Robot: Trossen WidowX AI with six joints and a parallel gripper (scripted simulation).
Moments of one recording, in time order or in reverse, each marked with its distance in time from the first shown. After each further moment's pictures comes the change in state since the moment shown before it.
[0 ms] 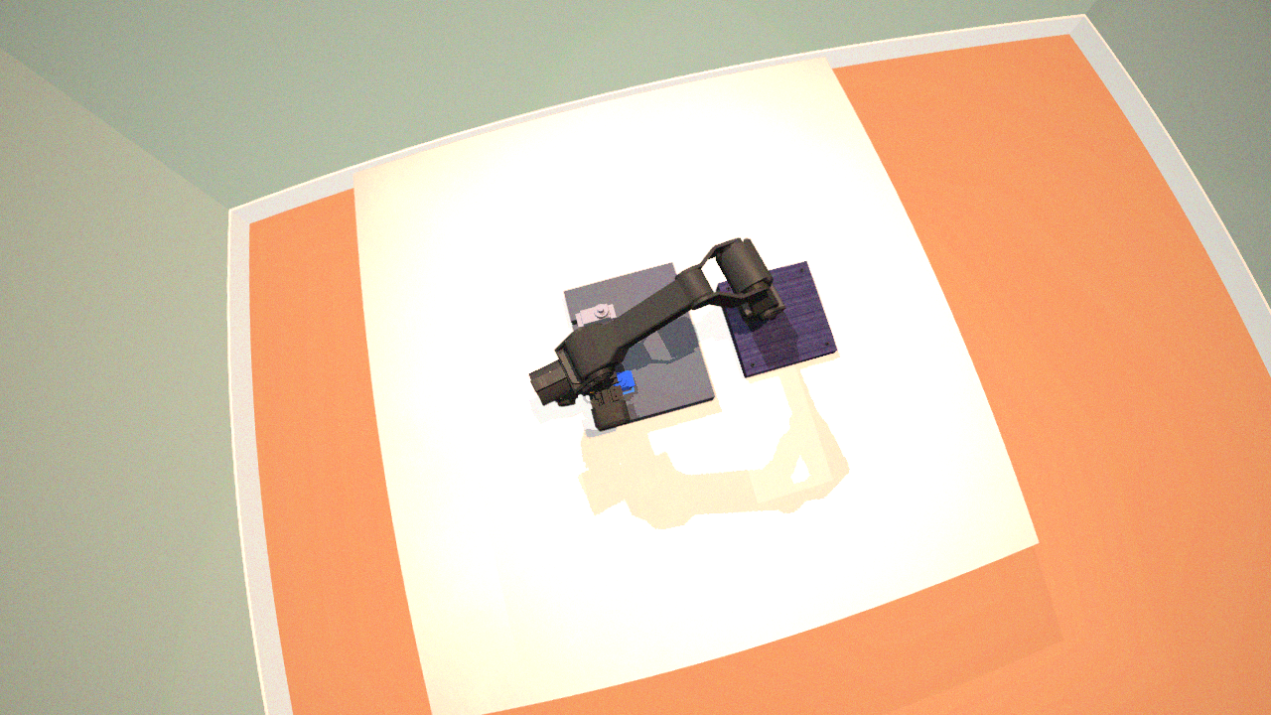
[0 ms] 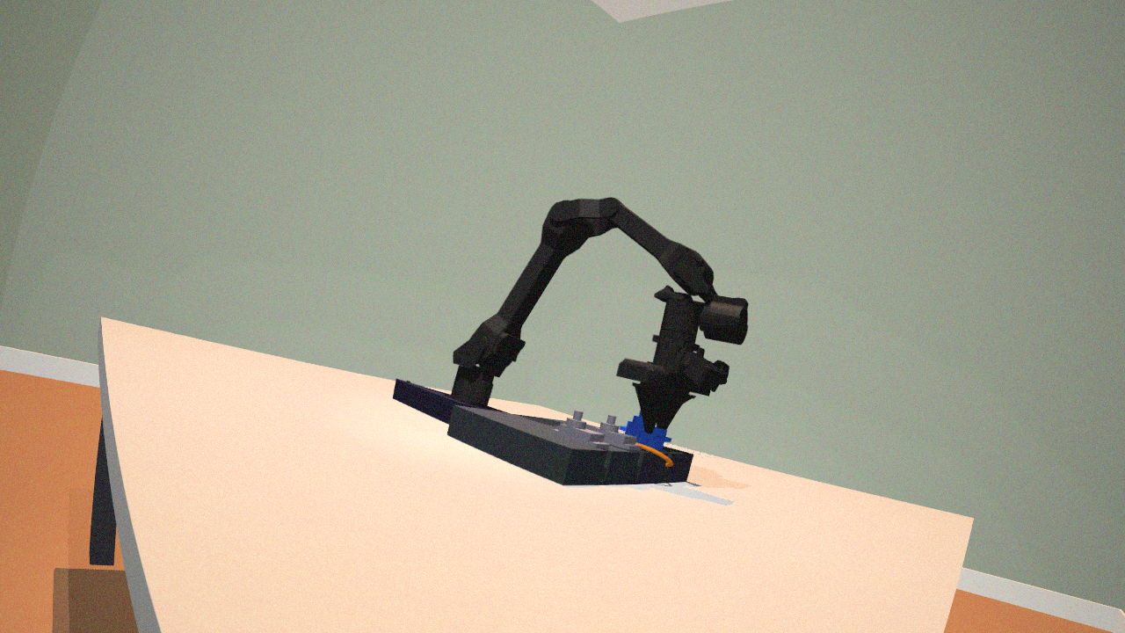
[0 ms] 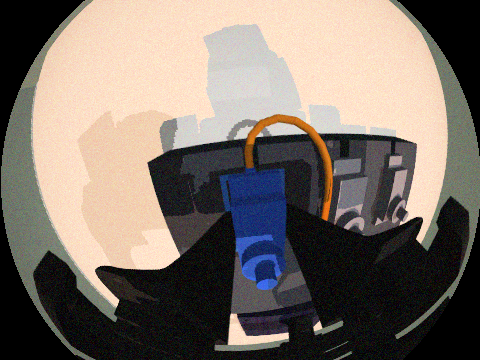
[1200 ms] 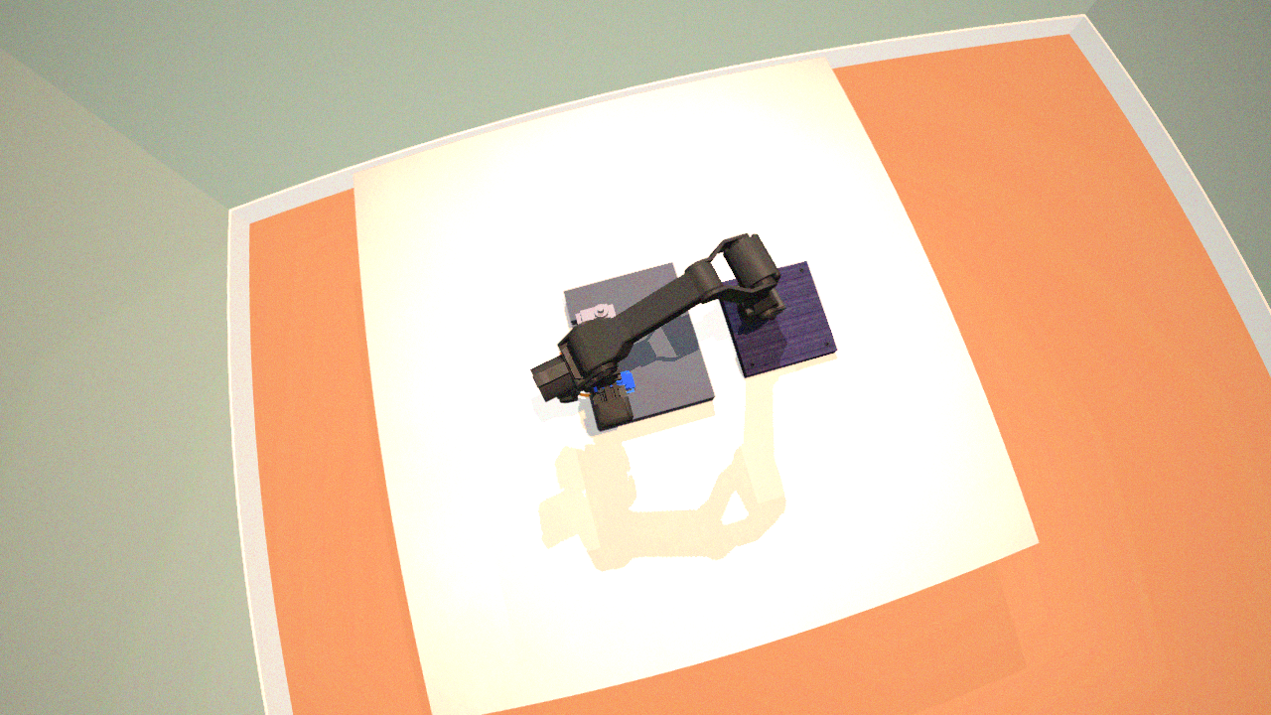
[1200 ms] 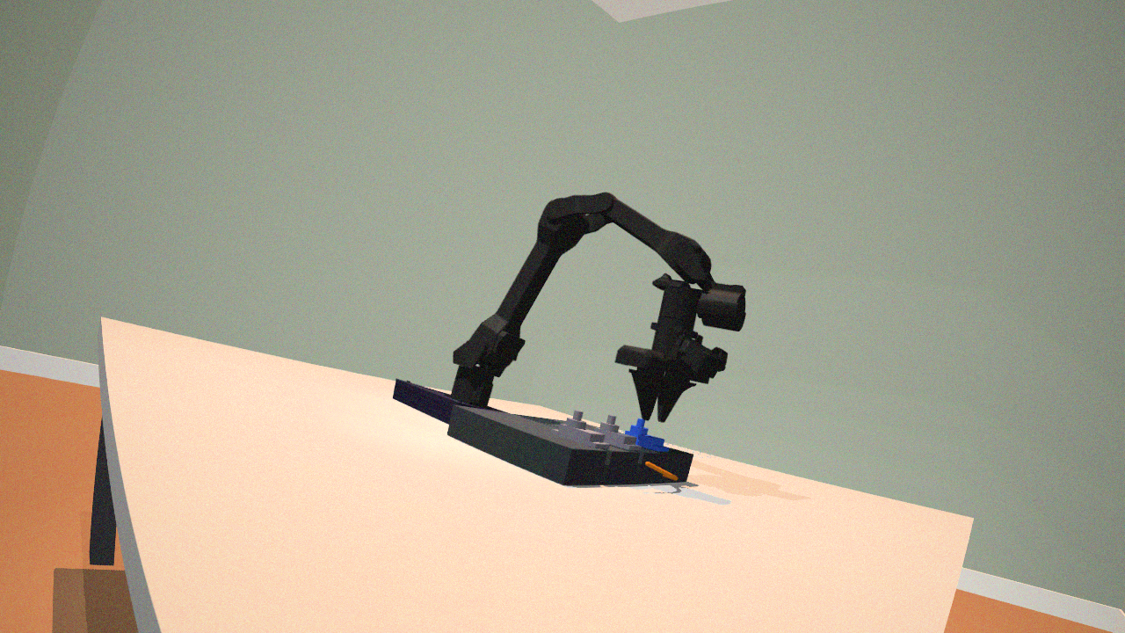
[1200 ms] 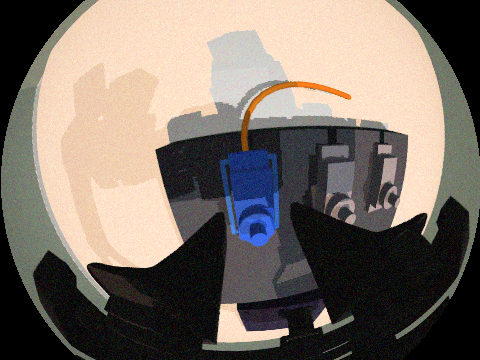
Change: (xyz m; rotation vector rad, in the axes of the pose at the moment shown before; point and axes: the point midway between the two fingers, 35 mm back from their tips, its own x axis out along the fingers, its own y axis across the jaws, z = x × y) arm -0.017 -0.001 -0.007 0.006 -0.001 0.000
